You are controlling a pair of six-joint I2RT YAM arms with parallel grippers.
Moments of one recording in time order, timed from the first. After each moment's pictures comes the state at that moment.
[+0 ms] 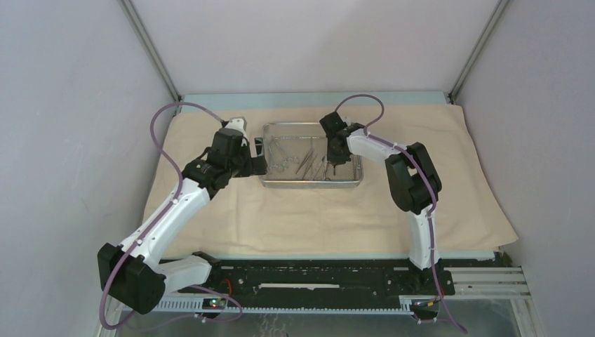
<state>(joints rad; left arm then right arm) -0.43 1.15 1.01 -0.59 -0.17 -0.38 0.52 2.11 1.59 -0.59 0.20 0.54</state>
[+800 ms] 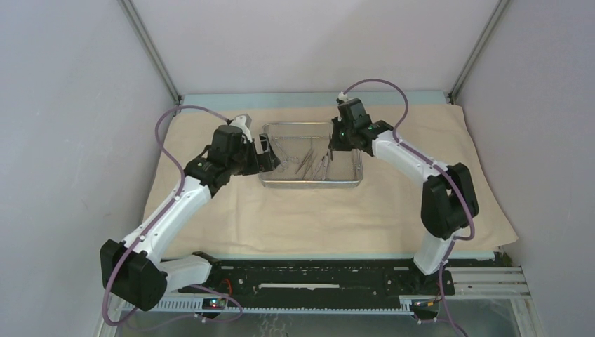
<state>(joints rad) -0.42 1.17 1.01 -0.52 0.04 -0.48 0.50 1.80 1.46 -0.47 0.04 0.44</state>
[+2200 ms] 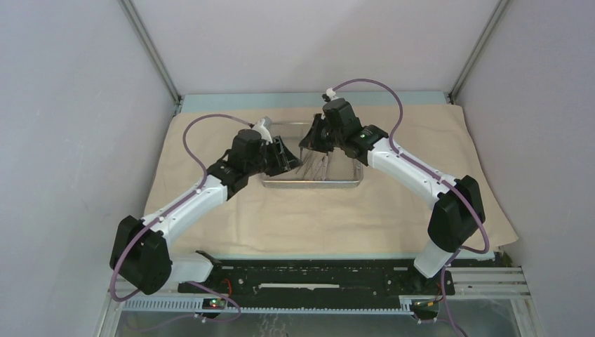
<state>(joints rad) -0.52 1.28 0.91 -0.14 0.24 -0.75 0.68 1.67 1.47 -0.38 -0.09 0.75</state>
